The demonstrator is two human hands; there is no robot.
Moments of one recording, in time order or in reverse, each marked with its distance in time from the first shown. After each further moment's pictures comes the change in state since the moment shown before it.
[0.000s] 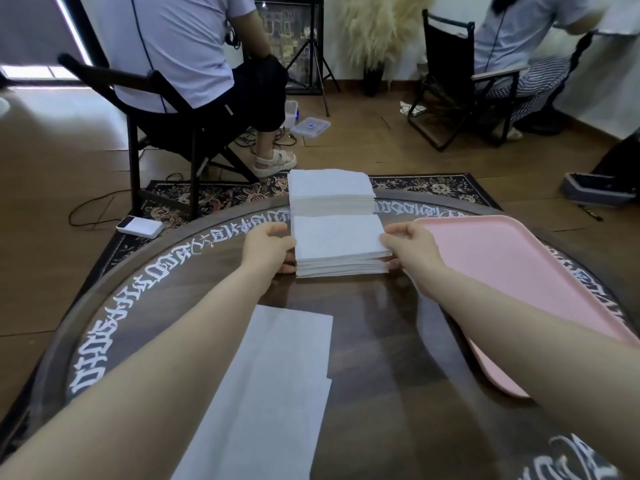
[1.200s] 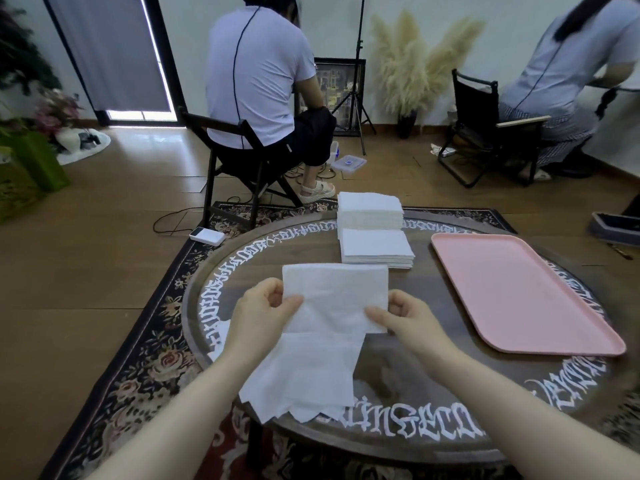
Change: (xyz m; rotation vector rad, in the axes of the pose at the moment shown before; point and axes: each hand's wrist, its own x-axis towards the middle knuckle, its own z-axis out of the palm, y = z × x) left_hand -0.203 -0.035 -0.109 0.285 0.121 0.322; right_hand -0.212 -0.016 0.006 0.059 -0.382 -0.056
